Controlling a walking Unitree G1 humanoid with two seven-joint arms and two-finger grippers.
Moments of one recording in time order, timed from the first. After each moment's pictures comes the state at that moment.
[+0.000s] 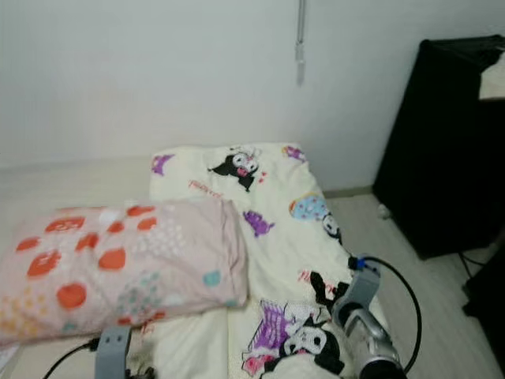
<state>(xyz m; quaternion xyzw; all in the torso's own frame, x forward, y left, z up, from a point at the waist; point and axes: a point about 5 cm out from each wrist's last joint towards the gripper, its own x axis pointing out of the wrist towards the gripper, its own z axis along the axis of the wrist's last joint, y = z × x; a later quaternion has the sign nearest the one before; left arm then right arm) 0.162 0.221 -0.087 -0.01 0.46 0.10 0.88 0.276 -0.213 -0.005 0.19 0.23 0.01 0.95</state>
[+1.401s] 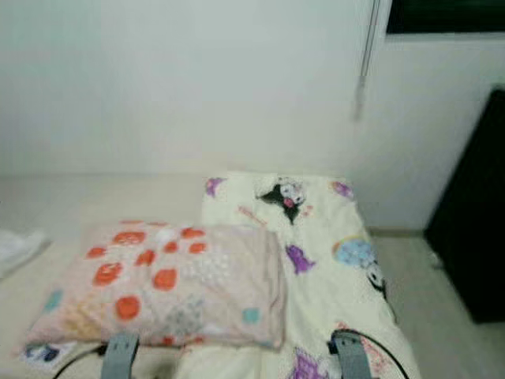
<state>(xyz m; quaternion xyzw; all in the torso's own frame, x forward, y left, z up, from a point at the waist) 0.159 0.208 -0.091 -0.01 0.48 0.06 0.88 0.177 -0.213 -0.082 -0.06 0.48 0.03 0.87</state>
